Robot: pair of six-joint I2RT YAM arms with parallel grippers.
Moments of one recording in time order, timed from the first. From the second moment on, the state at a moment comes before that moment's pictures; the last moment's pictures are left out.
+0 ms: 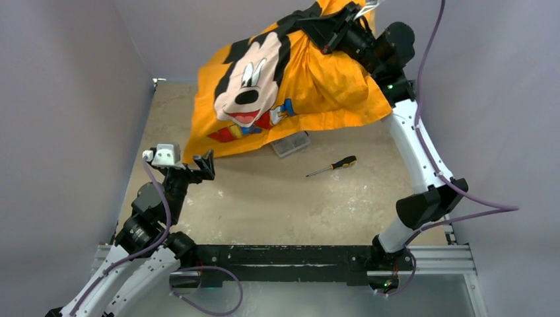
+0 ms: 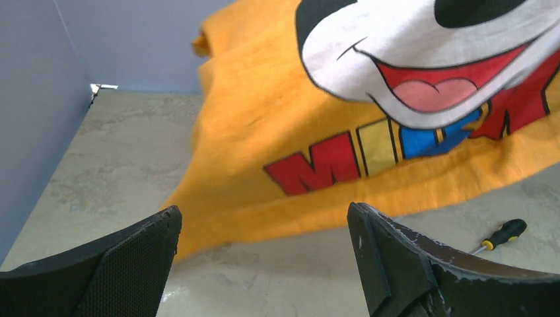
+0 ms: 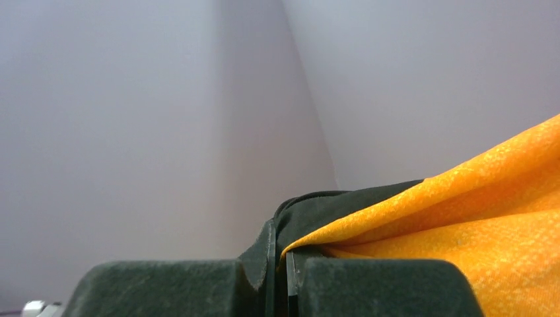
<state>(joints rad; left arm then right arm) -0.64 0.36 0.64 -0.24 -0.55 -0.12 0.35 1.64 1.97 0.12 -0.52 0.58</state>
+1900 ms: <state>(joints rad) -0.64 0.73 0.69 -0.76 -0.71 -1.04 0.52 2.09 2.03 -0.15 -0.05 0.24</state>
